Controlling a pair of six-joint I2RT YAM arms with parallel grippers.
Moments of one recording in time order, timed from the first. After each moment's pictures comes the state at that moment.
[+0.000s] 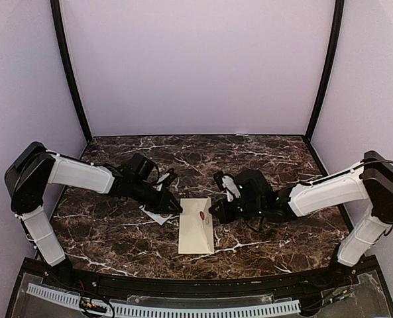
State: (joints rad) left arm -0.66 1.75 0.96 -0.11 0.60 -0.49; right arm 0.97 1.60 0.77 0.19 -0.07 0.48
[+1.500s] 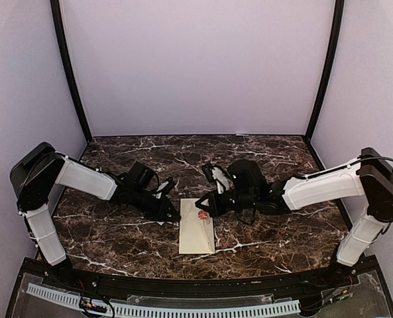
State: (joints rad) left arm -0.66 1.81 0.86 0.00 0.61 -0.54; right arm 0.98 1.66 0.89 0.21 -0.23 0.48
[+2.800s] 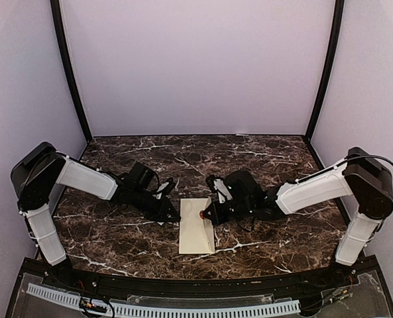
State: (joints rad) left arm -0.66 1.81 0.87 -0.01 0.61 -0.54; right arm 0.97 1.73 0.86 0.17 -0.13 0.52
